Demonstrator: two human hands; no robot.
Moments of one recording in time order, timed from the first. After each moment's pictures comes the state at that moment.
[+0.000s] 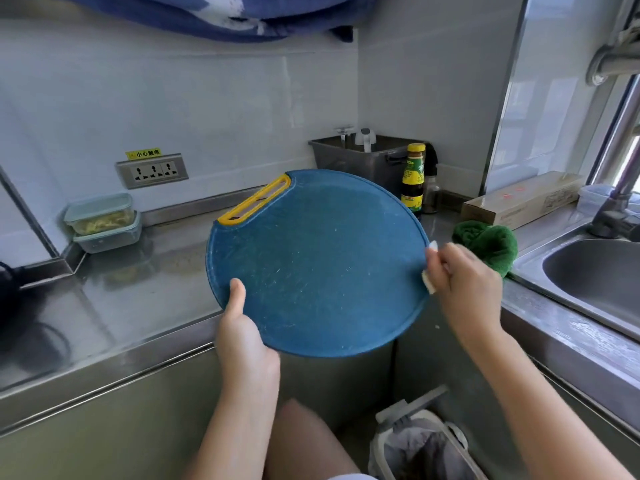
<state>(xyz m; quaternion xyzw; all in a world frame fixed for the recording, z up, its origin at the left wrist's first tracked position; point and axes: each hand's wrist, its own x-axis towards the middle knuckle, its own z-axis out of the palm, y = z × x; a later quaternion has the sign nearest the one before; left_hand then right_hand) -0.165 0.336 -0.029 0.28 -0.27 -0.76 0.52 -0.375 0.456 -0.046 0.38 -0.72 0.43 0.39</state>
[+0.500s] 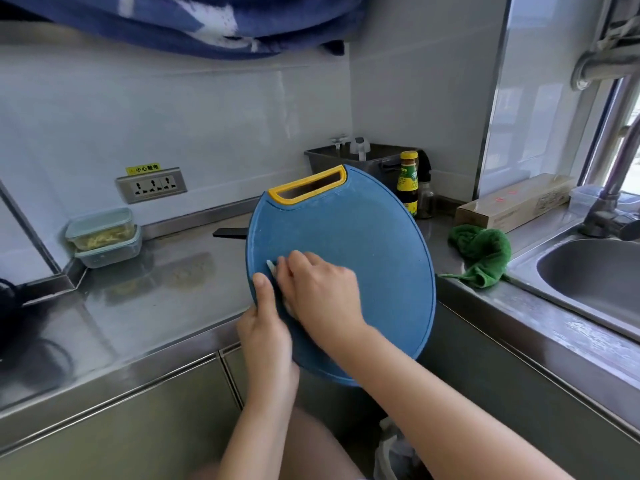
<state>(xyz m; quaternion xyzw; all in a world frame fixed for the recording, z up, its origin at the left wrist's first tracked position) -0.180 0.361 -0.021 0.29 -0.41 -0.66 0.56 -0.259 0.360 -0.014 0.50 -0.67 0.40 0.38</state>
